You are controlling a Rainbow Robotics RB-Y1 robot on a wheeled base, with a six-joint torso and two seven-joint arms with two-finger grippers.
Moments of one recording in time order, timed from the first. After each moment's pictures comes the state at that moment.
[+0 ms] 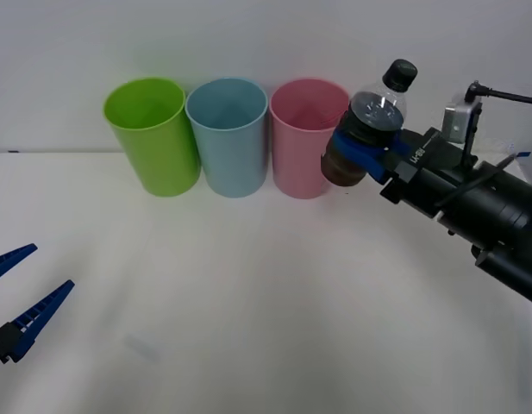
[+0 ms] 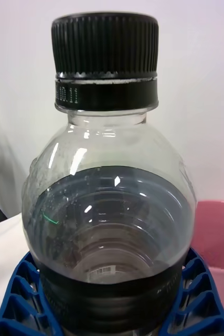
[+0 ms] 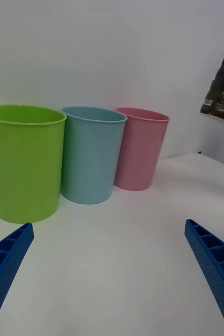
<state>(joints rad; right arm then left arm) -0.20 -0.60 0.11 -1.84 1.11 -0.57 -0.35 0.35 0.40 0.52 -1.66 -0.96 -1.22 0.00</state>
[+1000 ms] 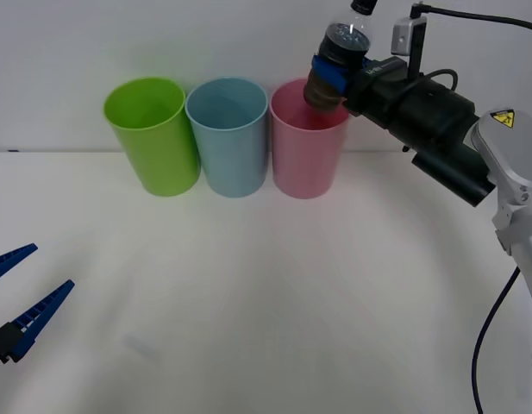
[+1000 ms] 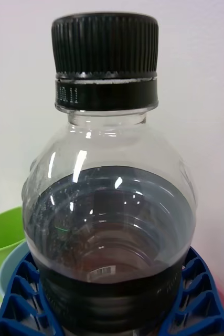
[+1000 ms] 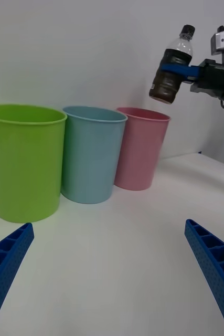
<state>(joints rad) -0.68 -0.44 0.13 -1.27 1.22 -0.51 -0.35 0.35 0.40 0.52 -1.66 -0.96 -1.22 0.00</state>
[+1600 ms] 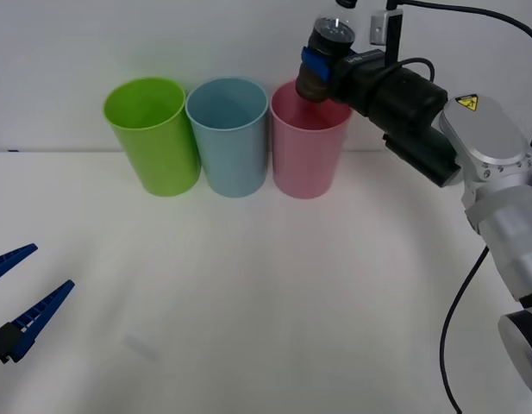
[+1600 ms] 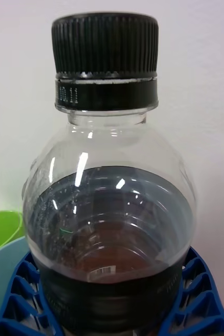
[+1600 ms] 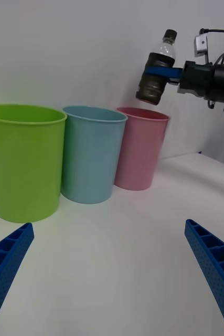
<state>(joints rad) -0.80 -0.37 0.13 -1.10 1.29 -0.44 -0.33 0.35 0.40 0.52 -1.66 -0.96 -1.22 0.00</state>
